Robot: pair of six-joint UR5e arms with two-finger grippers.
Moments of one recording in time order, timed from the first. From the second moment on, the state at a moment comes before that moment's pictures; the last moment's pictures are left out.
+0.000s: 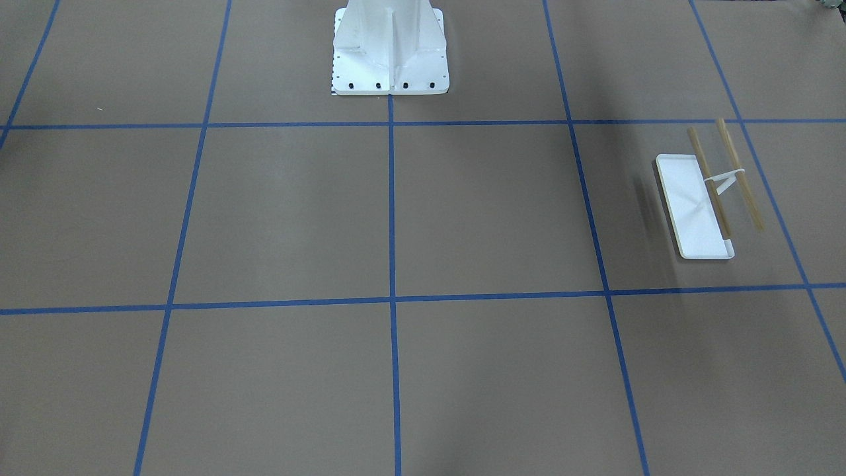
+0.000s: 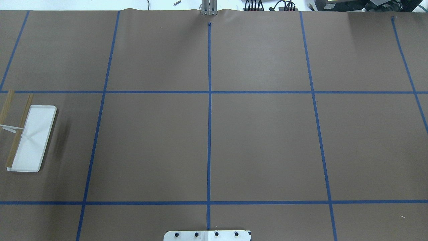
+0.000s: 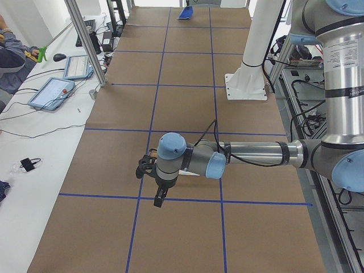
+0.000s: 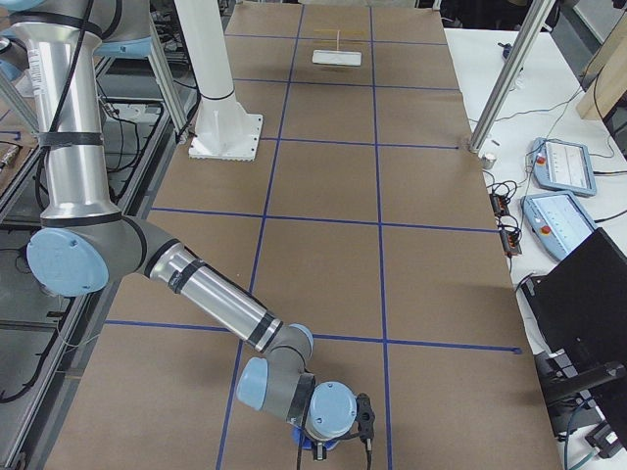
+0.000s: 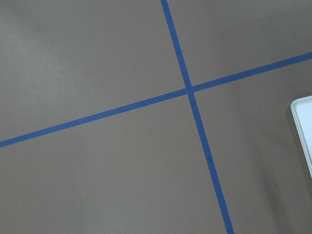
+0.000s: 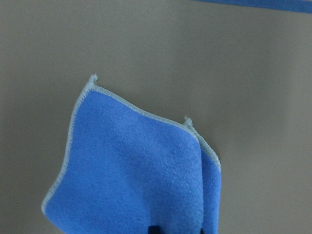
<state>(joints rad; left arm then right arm) -1.55 -1.41 -1.71 -1.84 -2.25 0.06 1.72 -1.50 0.96 -1.28 2.33 -0.39</state>
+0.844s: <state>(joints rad) -1.54 -1.40 -1.72 -1.87 -2.32 -0.06 1.76 -1.48 1.29 -1.29 2.27 0.00</state>
